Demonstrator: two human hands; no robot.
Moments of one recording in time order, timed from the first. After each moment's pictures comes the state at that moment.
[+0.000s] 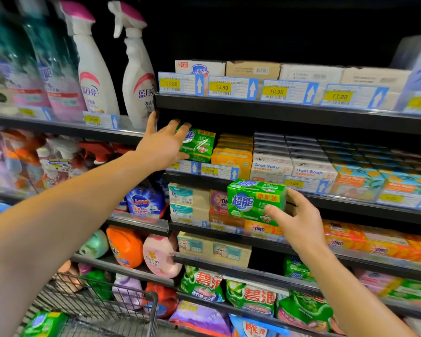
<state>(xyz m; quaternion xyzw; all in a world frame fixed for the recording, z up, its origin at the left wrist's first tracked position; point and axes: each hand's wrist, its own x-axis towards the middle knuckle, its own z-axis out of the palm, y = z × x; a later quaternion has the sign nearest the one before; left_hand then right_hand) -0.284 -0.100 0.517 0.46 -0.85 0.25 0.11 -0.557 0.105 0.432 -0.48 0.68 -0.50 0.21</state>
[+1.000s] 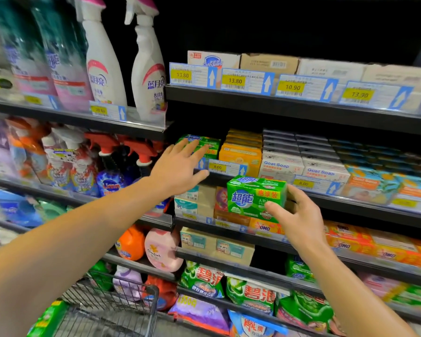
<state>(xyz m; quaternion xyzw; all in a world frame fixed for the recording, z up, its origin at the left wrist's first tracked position) -0.295 -0.069 0.461 0.47 -0.86 0.14 0.13 -0.544 0.095 0.434 -0.49 0.69 -0.49 0.21</state>
